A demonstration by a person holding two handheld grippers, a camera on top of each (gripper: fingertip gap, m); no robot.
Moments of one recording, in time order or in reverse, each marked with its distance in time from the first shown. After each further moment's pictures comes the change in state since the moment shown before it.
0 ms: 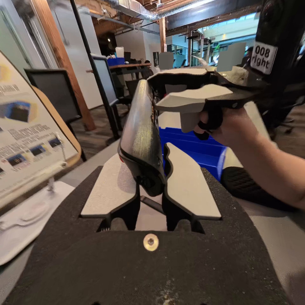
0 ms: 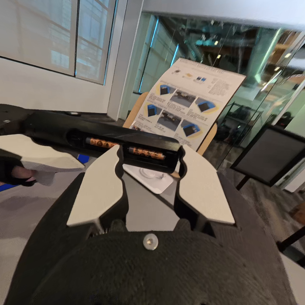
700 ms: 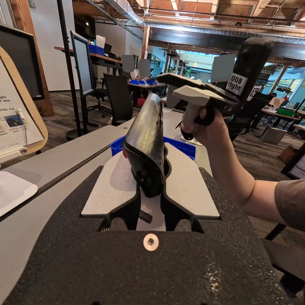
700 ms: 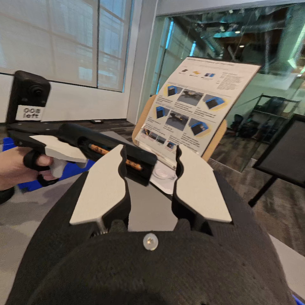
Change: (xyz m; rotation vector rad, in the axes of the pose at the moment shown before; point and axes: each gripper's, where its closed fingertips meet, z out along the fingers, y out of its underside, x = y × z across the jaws) left arm -0.010 0.000 -0.004 0.032 0.146 -0.280; right arm 0.025 -0.007 -0.014 0.034 -0.081 0.110
